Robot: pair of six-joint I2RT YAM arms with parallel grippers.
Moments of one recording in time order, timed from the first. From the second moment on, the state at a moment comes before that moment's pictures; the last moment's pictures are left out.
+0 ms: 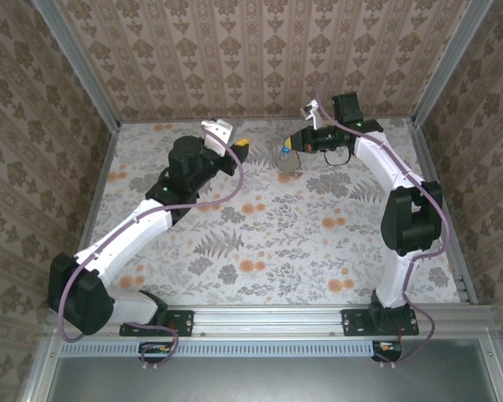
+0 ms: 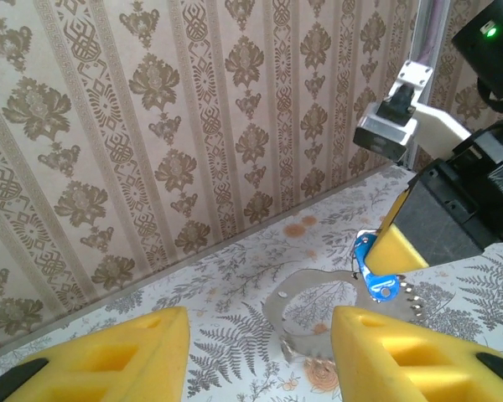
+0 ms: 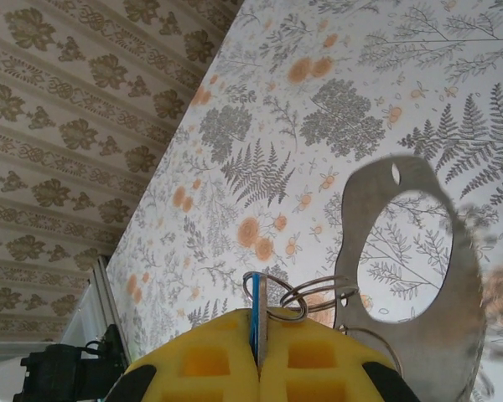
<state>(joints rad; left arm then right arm) -0.61 1.31 1.07 0.12 0.04 0.06 0.16 1.92 1.70 -0.60 -0.89 0.16</state>
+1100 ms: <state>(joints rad) -0.59 1.34 1.06 0.12 0.08 0.00 0.11 1.89 1.56 -0.64 -0.78 0.13</state>
